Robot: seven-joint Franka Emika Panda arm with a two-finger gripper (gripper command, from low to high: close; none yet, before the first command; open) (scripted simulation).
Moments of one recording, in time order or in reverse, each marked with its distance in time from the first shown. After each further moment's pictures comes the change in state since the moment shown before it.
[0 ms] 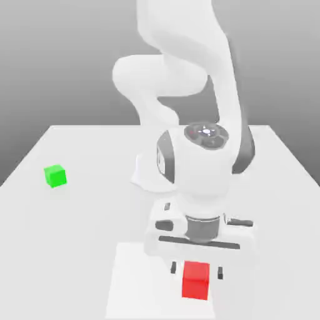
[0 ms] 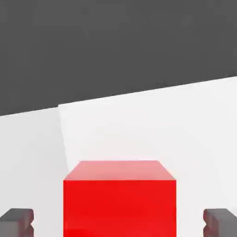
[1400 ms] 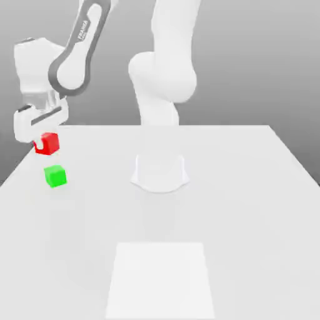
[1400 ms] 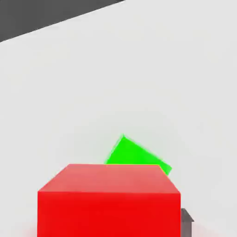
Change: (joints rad) arm -1.076 -0.596 -0.690 -0.356 -0.165 -0.215 0.167
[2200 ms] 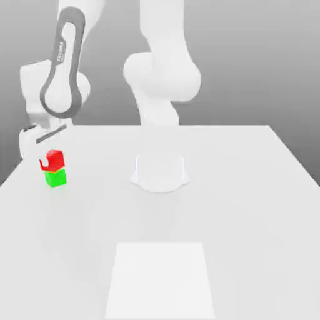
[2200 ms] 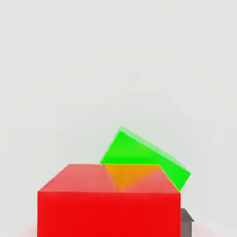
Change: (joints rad) arm 0.207 0.261 -0.101 0.001 0.385 0.221 -0.262
